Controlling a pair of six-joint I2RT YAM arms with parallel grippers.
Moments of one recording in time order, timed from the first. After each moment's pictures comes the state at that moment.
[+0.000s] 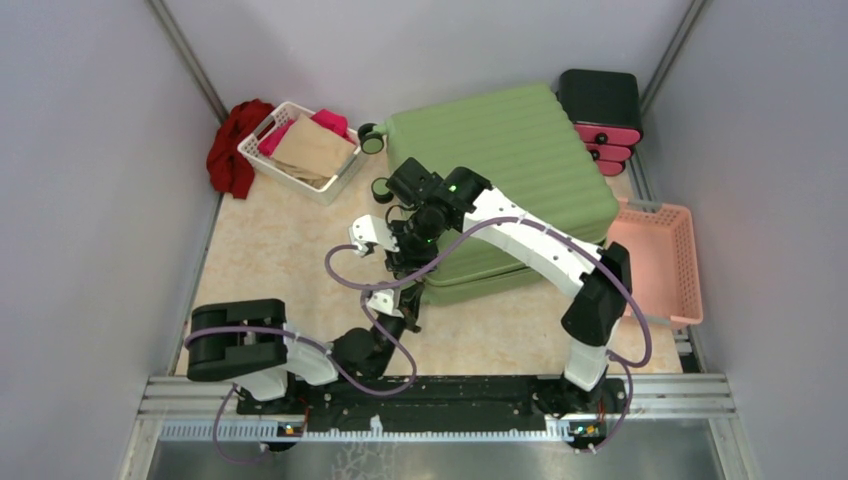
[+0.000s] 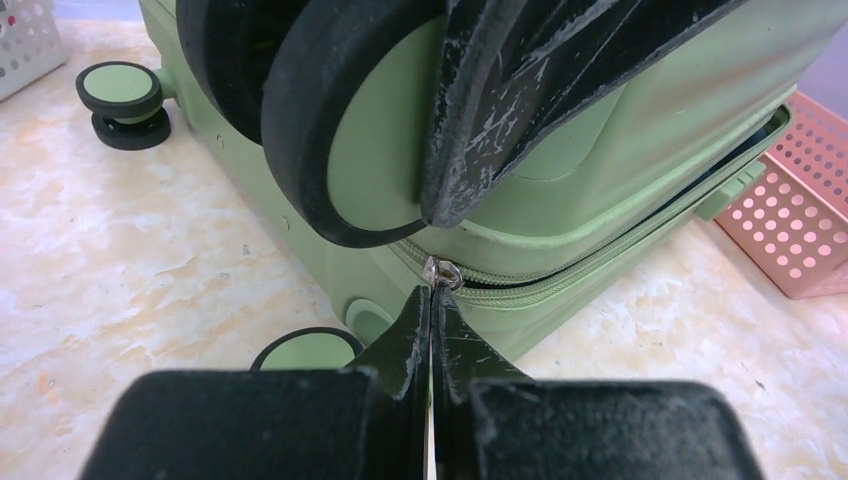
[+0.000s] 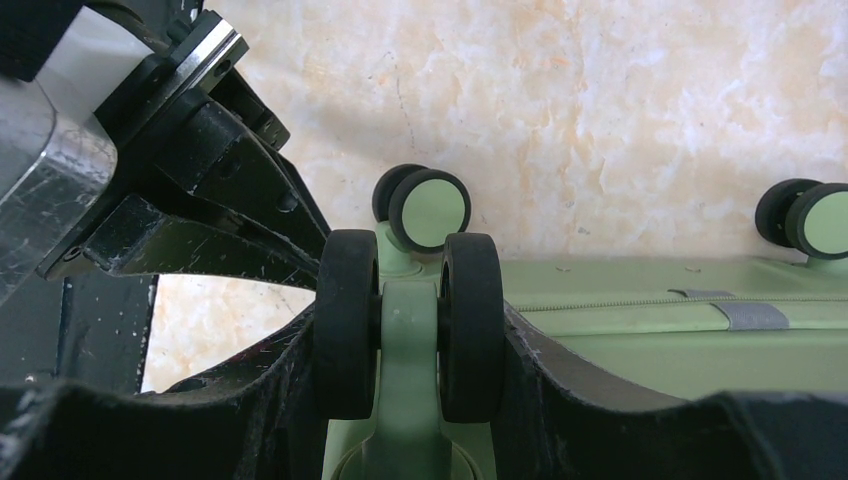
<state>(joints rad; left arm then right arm) -1.39 1.57 0.24 1.50 -0.97 -0.09 0.93 1.78 1.83 -1.17 -0.41 -0.88</state>
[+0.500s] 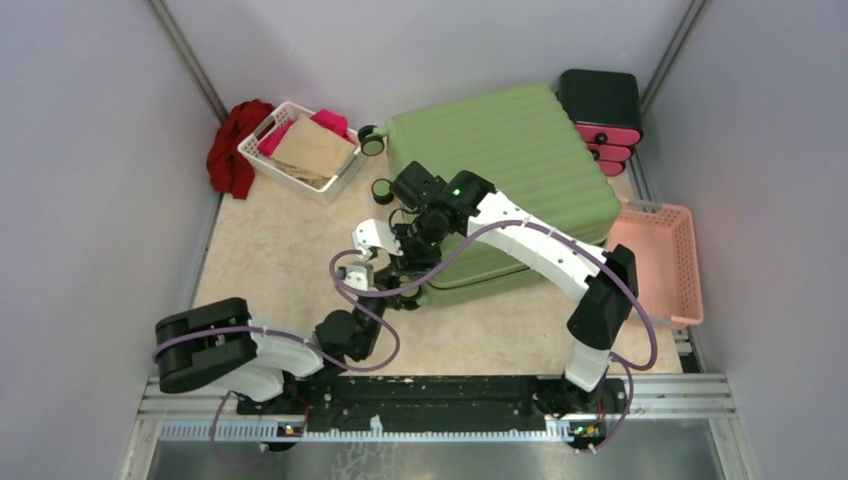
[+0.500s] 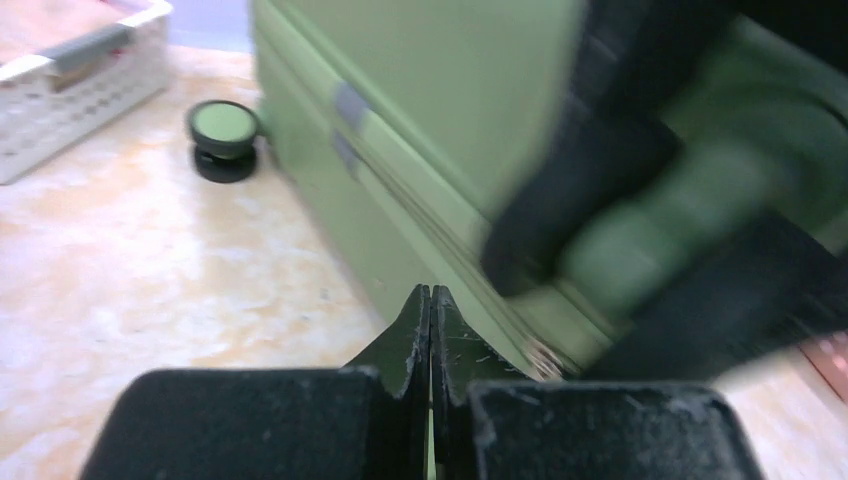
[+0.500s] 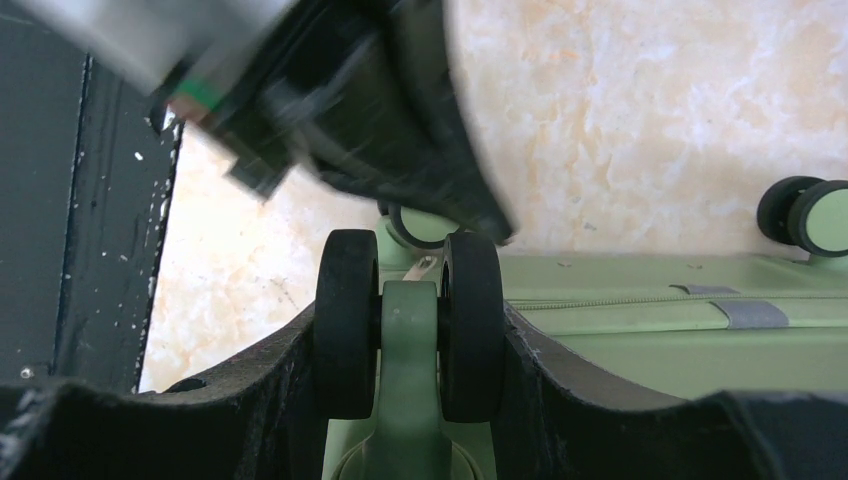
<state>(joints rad) -1.25 1.42 0.20 1.40 -0.89 -0.15 0.93 1.75 1.78 -1.14 -0.41 -0.89</state>
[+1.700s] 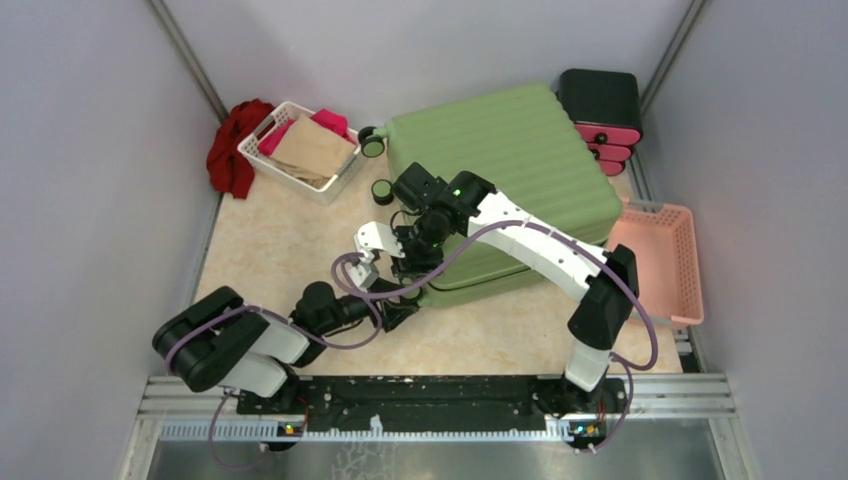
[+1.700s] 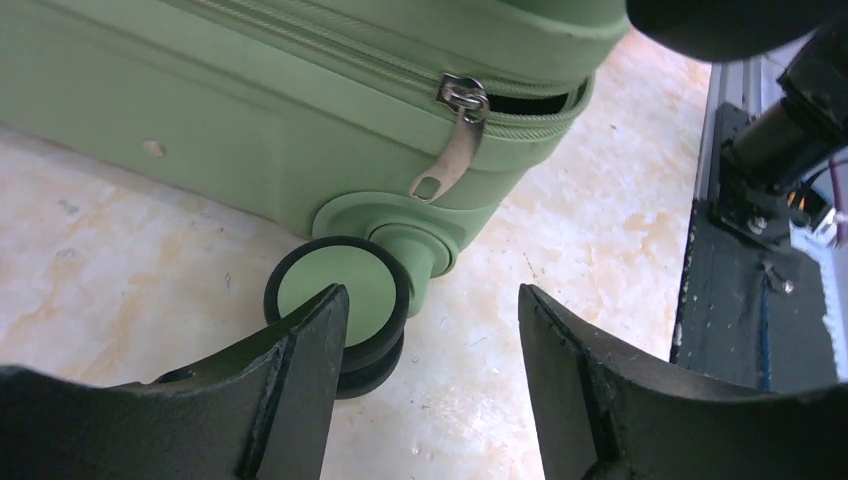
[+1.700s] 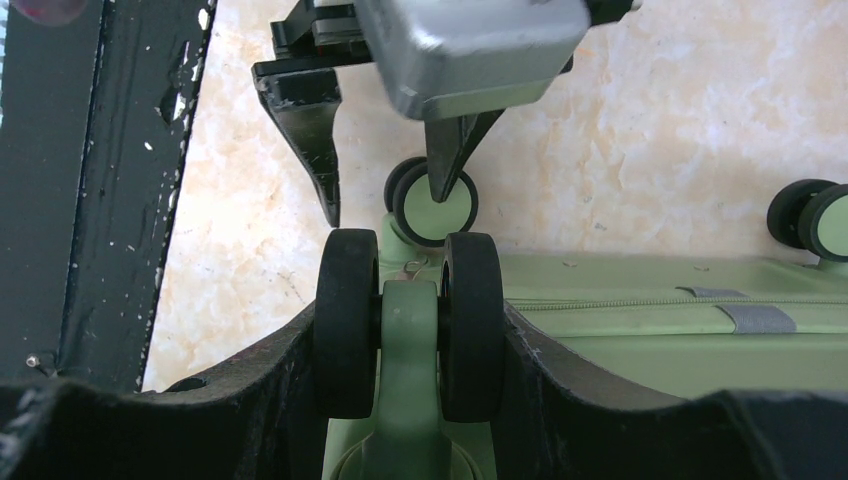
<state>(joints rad) -0.70 1.41 0.05 1.28 0.38 -0.27 0.93 1.74 1.76 -1.17 -0.42 -0.92</state>
